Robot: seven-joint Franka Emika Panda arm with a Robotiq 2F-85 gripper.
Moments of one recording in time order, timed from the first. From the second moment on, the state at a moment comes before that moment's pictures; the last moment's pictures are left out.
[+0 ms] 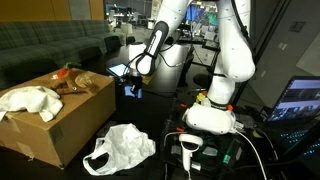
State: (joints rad) arm 0.12 0.38 -0.16 -2.44 -0.08 2.81 0.06
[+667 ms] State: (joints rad) arm 0.15 0.16 -0.05 -2.34 -0.12 2.56 0.16
